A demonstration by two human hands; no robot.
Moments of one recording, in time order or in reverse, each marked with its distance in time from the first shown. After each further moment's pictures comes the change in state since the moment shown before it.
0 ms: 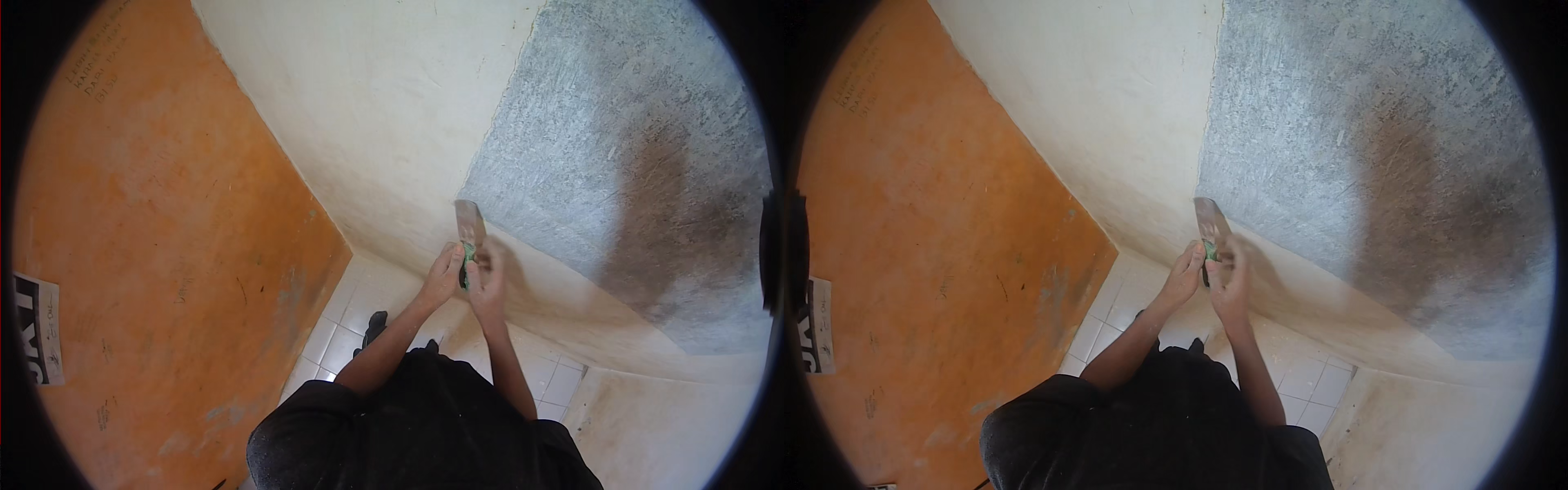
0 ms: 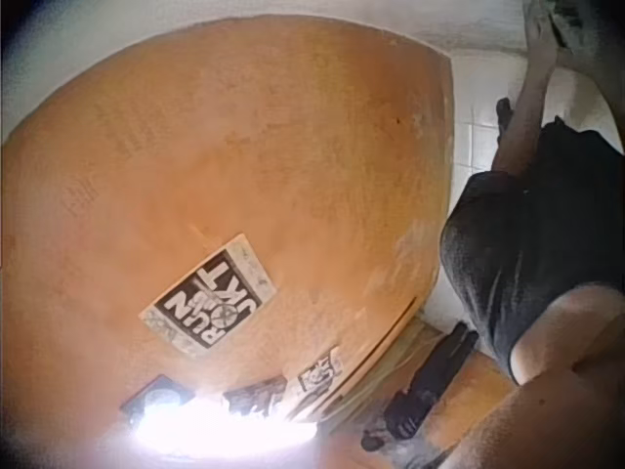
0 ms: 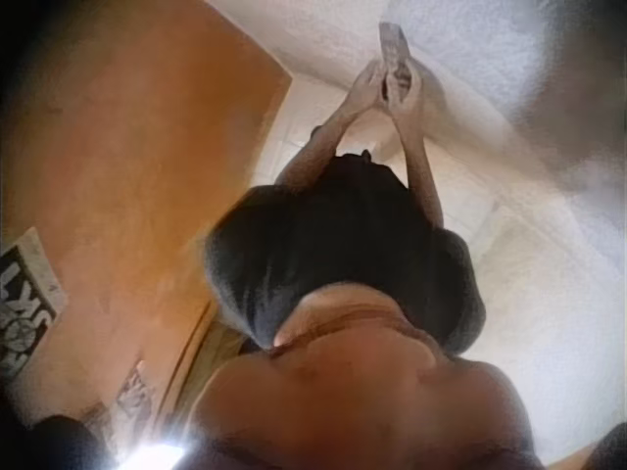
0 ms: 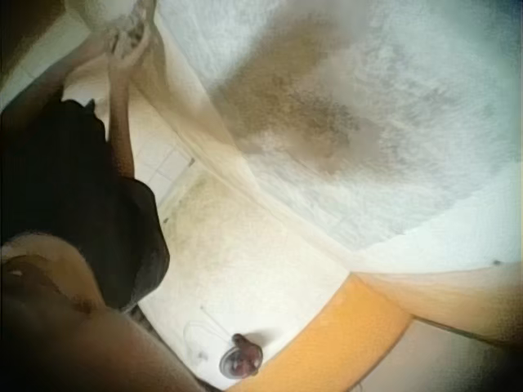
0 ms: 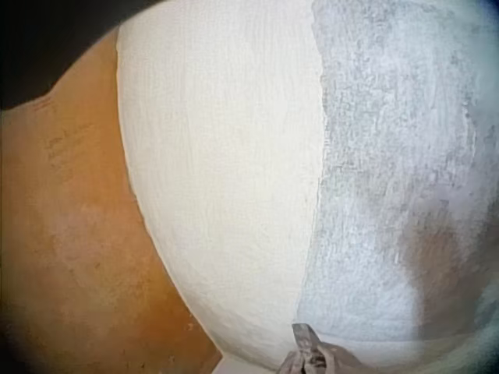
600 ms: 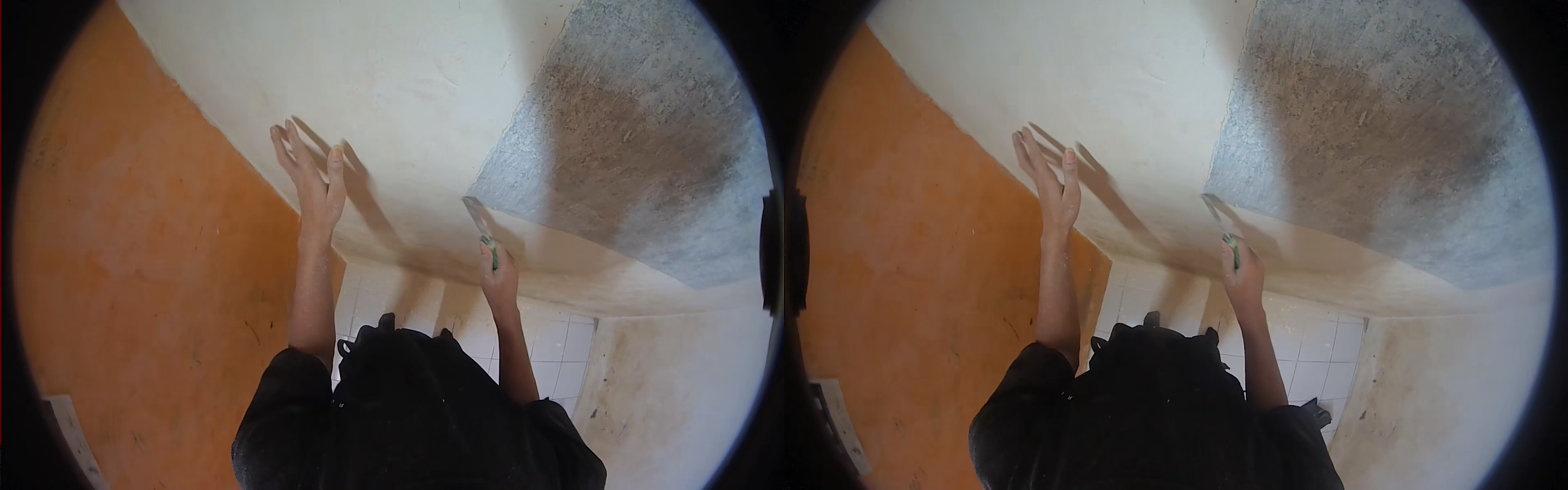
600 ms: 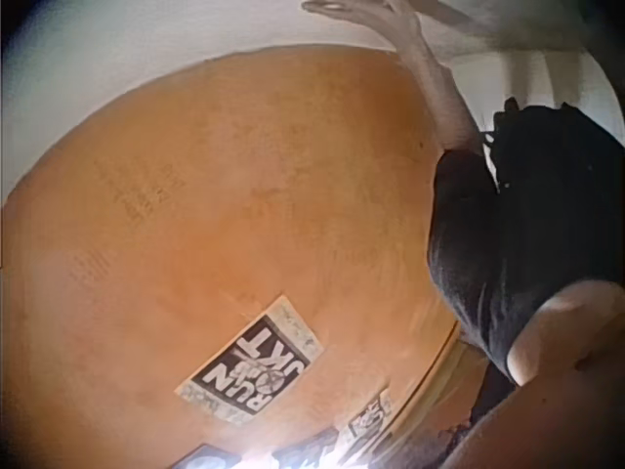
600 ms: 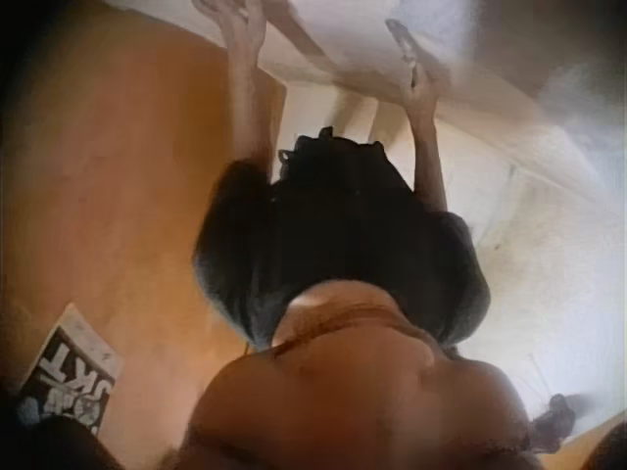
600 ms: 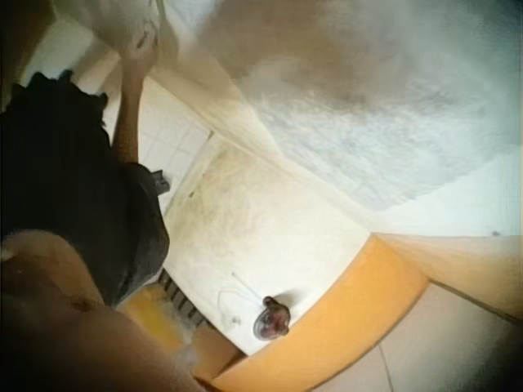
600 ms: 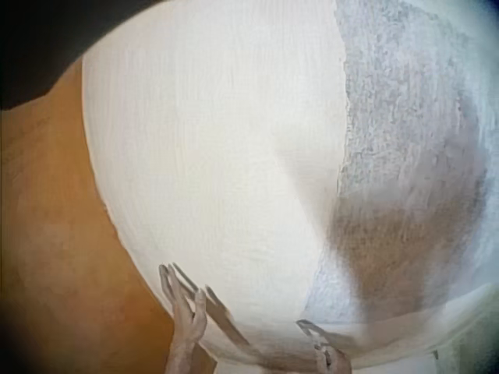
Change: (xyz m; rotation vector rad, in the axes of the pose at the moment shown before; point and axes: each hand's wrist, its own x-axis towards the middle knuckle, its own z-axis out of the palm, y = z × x) left_hand 0.126 0.195 -0.161 0.834 0.257 0.669; right_hand 0.000 -0.034 0.023 -0.316 0.088 0.065
